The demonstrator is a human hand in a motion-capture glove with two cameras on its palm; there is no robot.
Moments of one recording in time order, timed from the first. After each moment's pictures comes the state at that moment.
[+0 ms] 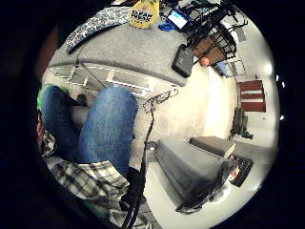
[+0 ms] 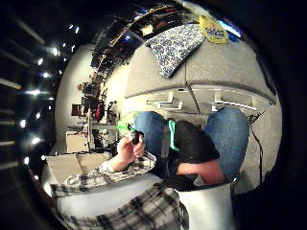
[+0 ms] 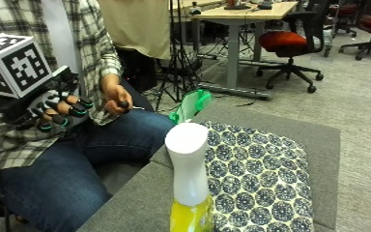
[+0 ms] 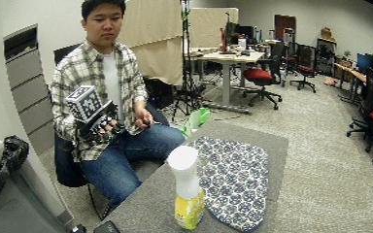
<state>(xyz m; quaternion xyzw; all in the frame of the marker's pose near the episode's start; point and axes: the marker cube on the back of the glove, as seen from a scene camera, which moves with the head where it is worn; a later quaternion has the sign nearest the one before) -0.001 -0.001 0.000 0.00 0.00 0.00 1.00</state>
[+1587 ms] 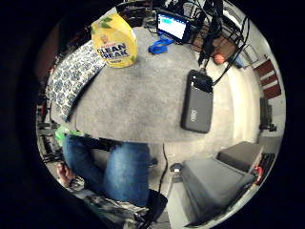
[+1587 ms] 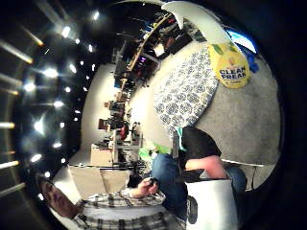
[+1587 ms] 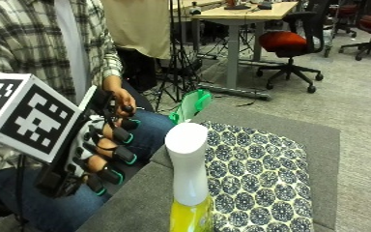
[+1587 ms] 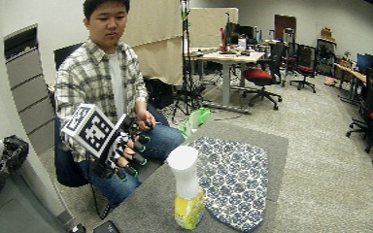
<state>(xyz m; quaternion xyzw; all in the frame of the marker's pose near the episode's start) 0.076 -0.181 -0.009 0.09 -0.18 0.04 0.98</state>
